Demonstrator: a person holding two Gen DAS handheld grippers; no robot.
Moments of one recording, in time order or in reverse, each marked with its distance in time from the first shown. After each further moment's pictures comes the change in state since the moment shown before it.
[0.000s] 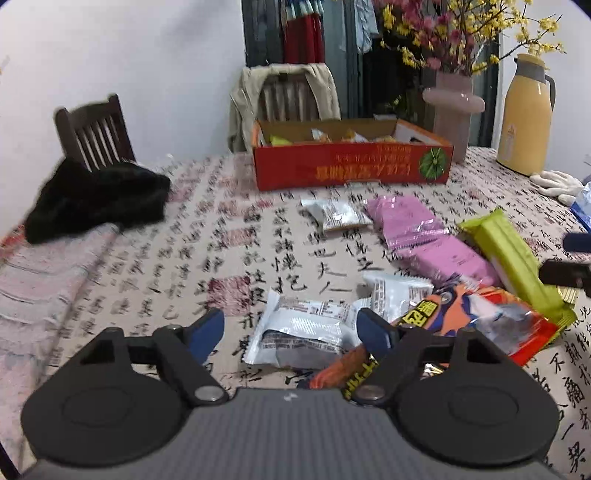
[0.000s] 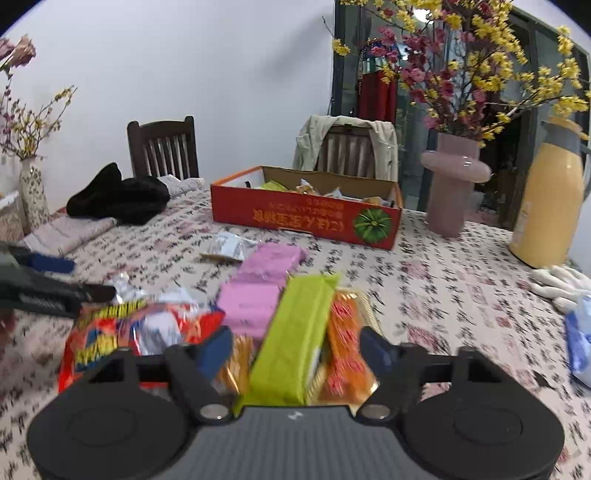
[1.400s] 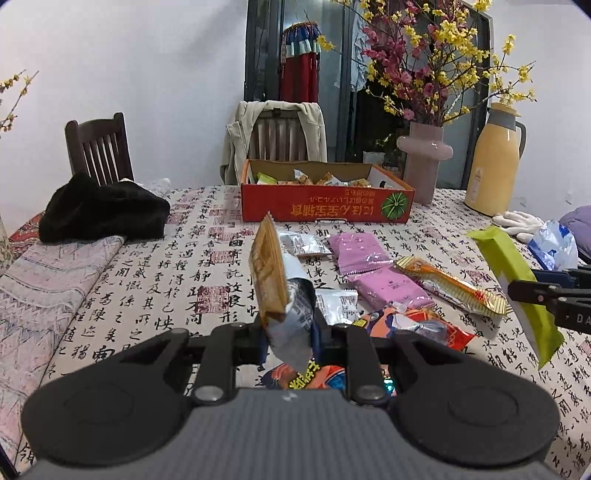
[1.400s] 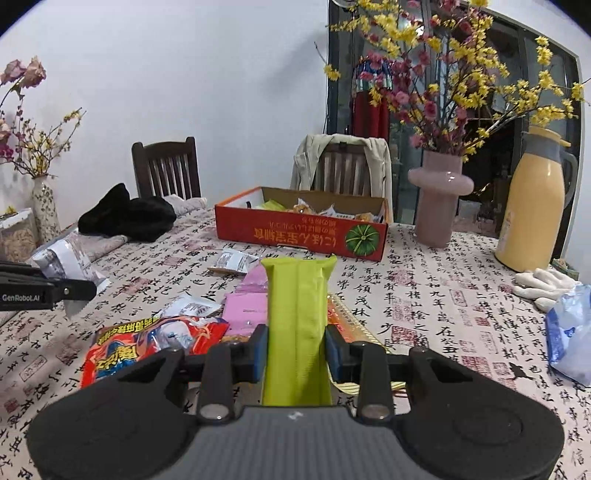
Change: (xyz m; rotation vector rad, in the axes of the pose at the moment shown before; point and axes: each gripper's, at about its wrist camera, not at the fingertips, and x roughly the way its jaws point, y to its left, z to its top) left arm -0.088 -0.020 -0.013 -0.063 -0.132 -0.042; right arm -0.062 -0.006 -0.018 0.022 -0.071 -0.029
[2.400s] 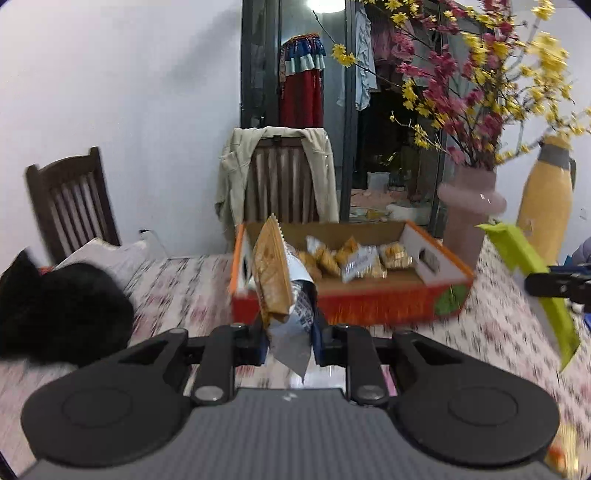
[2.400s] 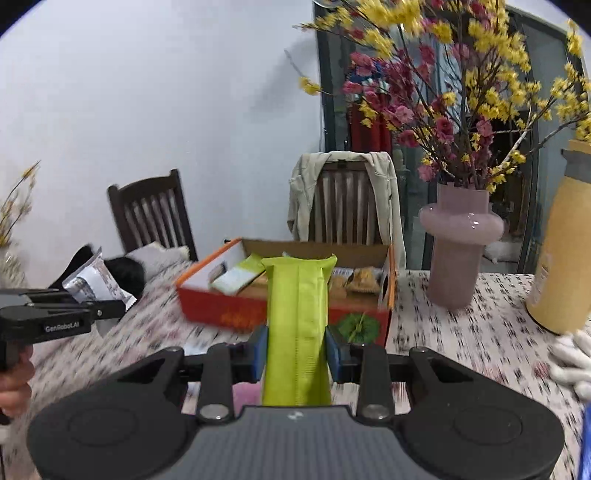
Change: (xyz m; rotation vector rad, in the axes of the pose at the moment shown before) left arm 0.177 0.016 0.148 0.026 -0.058 0.003; right arm 0.151 -0.069 0.137 0.094 -0.024 0.062
